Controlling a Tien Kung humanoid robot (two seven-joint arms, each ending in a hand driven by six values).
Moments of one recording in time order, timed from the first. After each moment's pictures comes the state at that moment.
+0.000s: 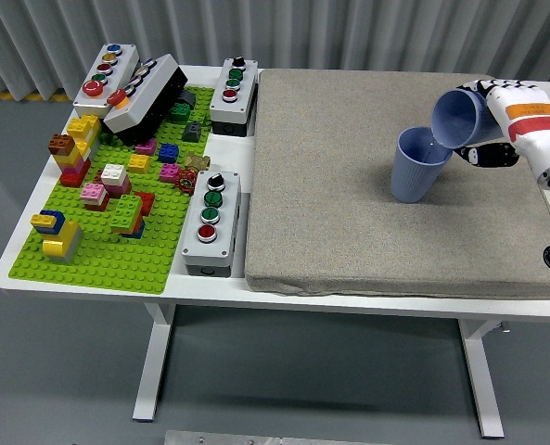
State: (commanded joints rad) left arm -0.15 0.13 -0.38 -0.19 0.07 -0.07 0.20; right arm 0.68 -0.45 0.81 1.15 -2.01 -0.34 -0.06
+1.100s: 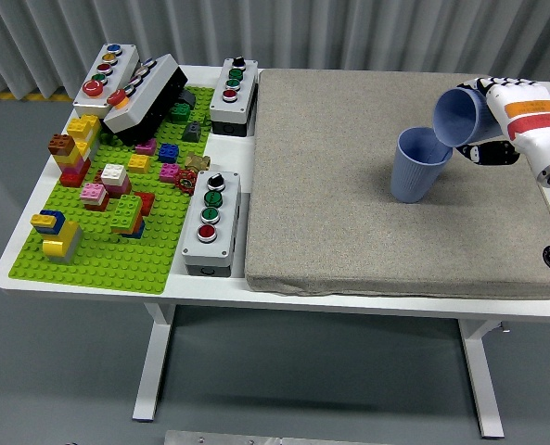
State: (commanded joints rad) left arm -0.15 0.14 -0.39 -0.19 0.08 -0.07 0.20; right arm 0.71 -0.47 0.76 1.15 -2.02 -0.36 -0.09
